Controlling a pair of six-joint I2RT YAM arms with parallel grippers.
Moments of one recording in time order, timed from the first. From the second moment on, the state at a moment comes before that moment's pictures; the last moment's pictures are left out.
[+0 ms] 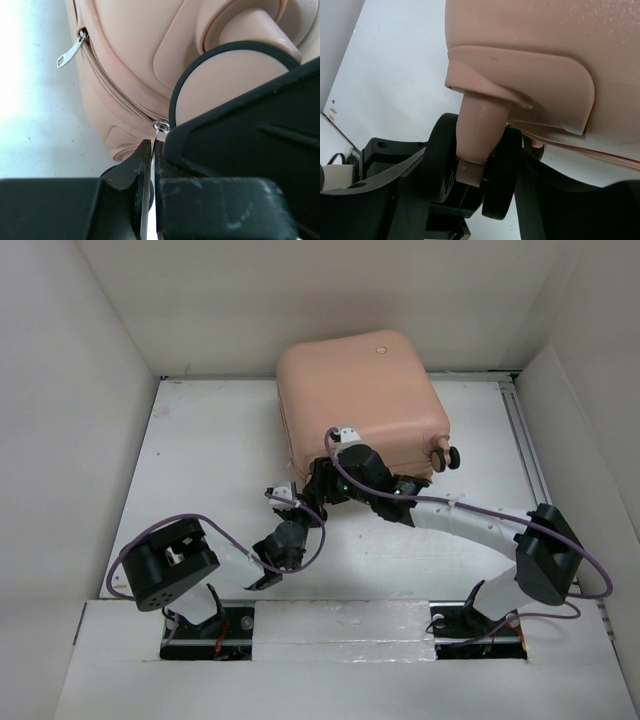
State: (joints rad) left arm -1.05 1.49 0.30 1.12 -0.87 -0.52; right arm 0.91 1.51 1.08 -0.08 0.10 0.55
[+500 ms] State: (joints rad) left arm -1.06 1.45 0.30 1.08 -0.85 -0.53; right arm 0.90 1.41 0.98 -0.06 0.12 0.55
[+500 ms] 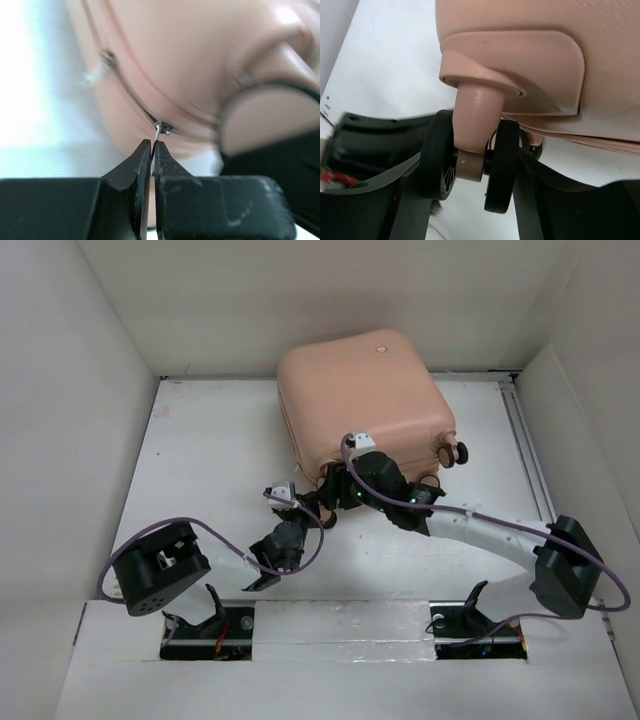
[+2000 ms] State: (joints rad) left arm -0.87 1.49 0.36 1.00 -0.28 -0.46; right arm 0.82 1.21 0.83 -0.11 0.08 0.46
